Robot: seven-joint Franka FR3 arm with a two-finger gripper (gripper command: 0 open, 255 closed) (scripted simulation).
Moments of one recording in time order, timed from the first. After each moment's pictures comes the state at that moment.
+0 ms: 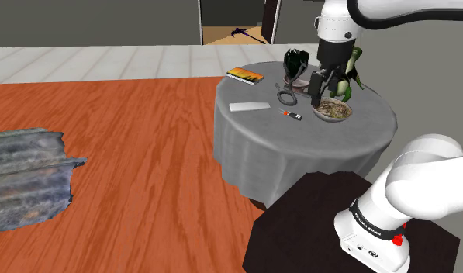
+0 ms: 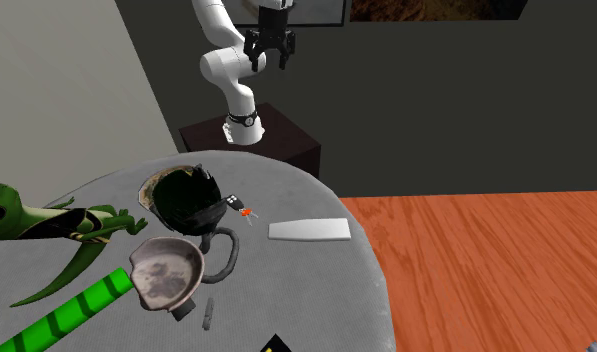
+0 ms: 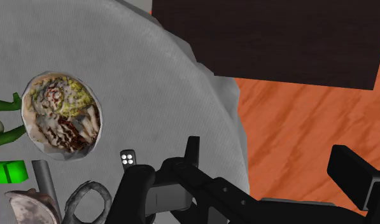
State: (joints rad) arm 0.02 -0.81 0.07 -2.45 -0.09 1.54 0.03
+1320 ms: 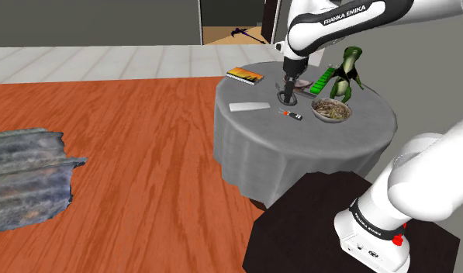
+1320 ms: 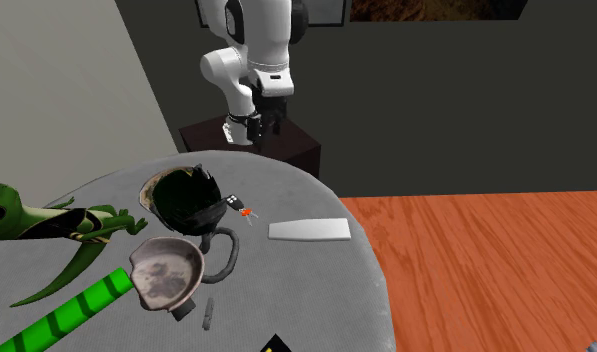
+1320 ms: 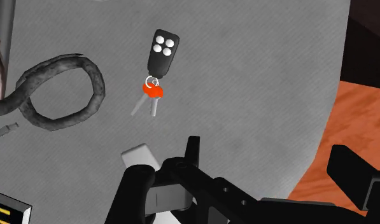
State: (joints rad) arm 0.07 -0.25 -0.26 -2.32 -0.16 2.06 -0.63
